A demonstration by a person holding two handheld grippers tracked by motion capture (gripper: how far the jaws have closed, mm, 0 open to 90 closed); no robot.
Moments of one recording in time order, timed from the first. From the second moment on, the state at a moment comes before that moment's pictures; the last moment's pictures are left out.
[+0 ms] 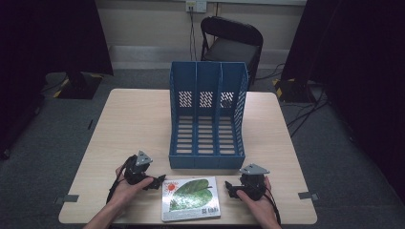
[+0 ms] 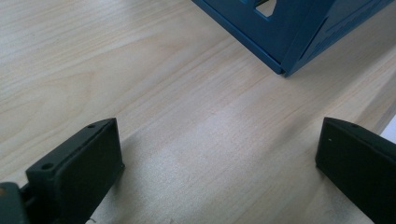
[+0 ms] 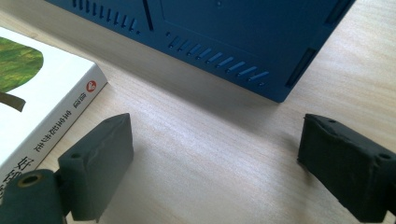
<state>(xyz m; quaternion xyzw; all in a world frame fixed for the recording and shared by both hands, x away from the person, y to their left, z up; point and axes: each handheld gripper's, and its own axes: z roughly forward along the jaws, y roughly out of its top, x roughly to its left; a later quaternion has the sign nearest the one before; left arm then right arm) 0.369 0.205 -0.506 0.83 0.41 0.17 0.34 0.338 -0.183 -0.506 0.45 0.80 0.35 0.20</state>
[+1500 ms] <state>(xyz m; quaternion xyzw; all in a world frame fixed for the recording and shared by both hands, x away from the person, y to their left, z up) 0.343 0.183 -0.486 0.85 0.37 0.03 0.37 0.303 -0.140 -0.490 0.35 0.84 0.40 0.07</state>
